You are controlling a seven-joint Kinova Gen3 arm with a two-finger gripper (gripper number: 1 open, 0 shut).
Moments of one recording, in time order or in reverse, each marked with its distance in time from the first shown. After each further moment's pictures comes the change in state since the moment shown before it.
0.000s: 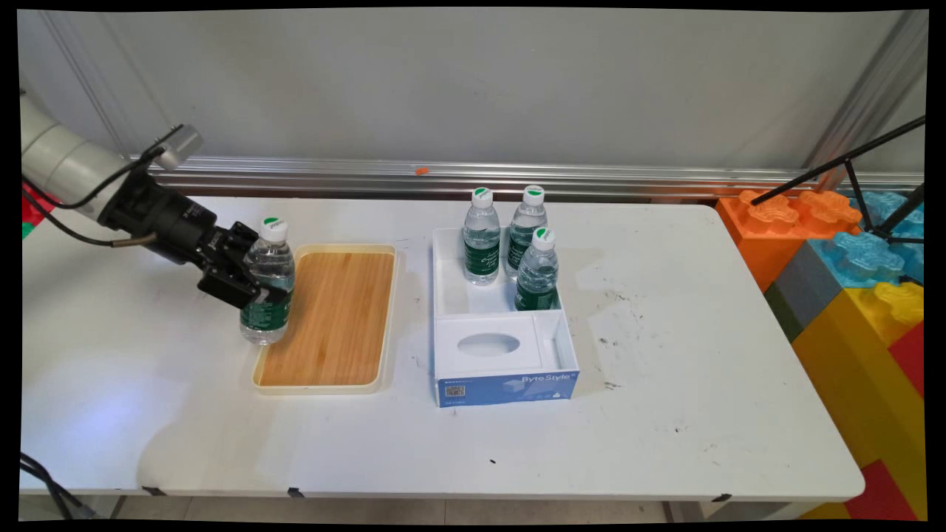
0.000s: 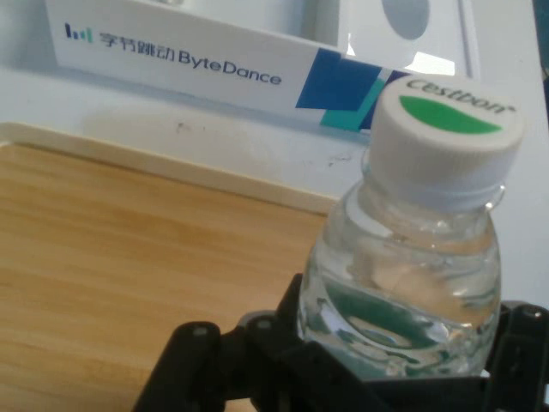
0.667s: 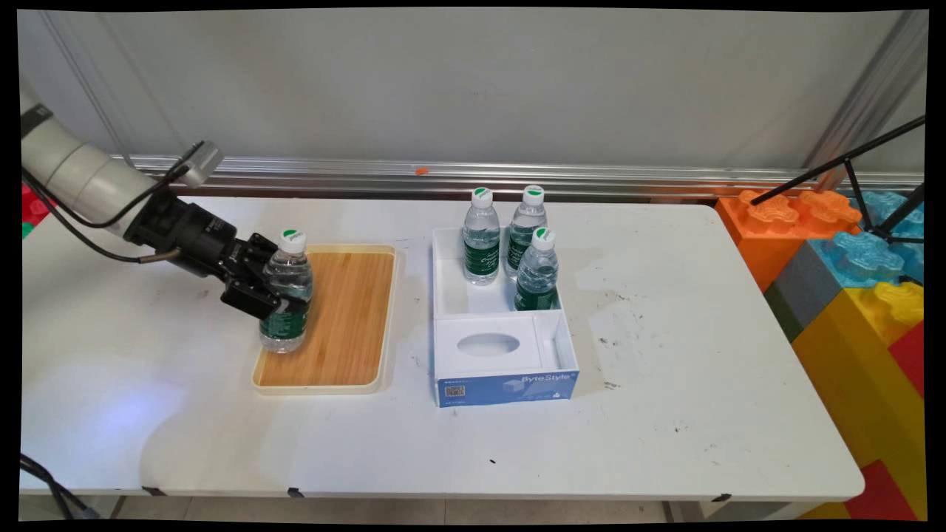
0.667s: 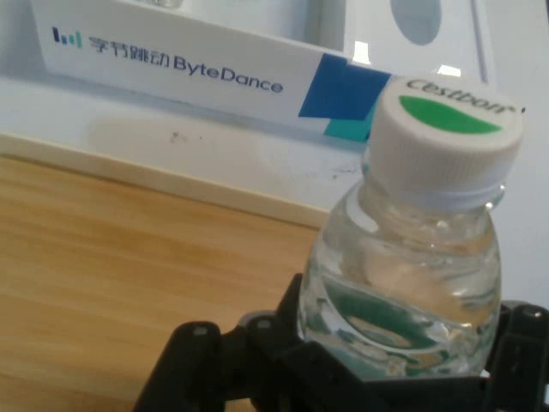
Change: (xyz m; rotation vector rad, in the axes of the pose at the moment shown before) arm -0.002 0.002 0.027 0.007 0.014 0.001
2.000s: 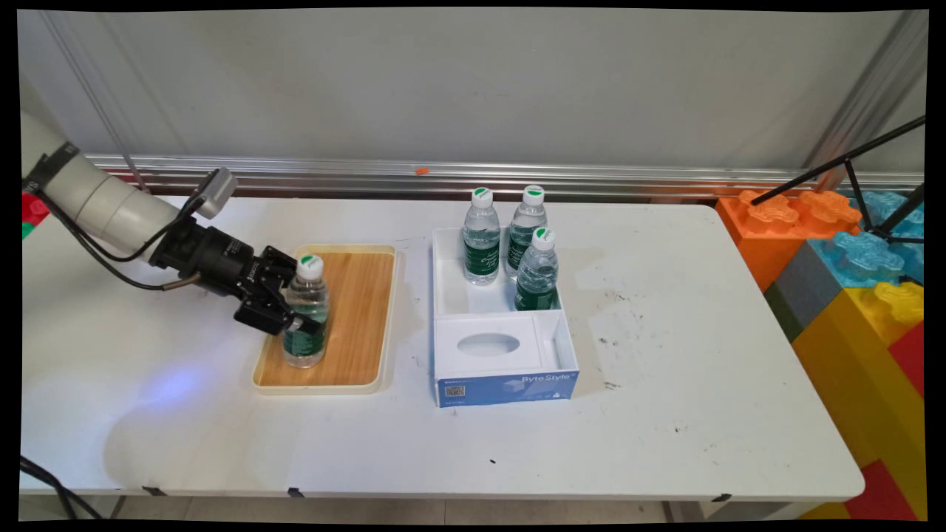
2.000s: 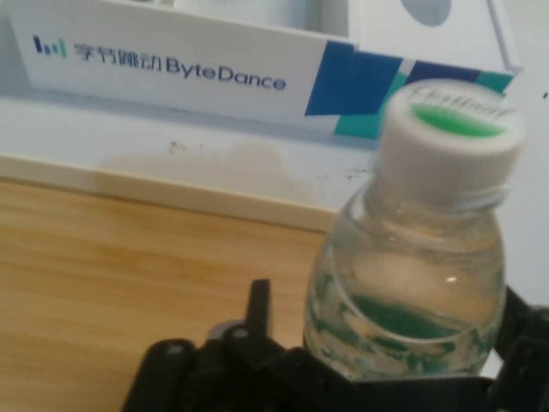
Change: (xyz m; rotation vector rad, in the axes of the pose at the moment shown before) arm -0.026 -0.009 0.031 0.003 0.046 0.076
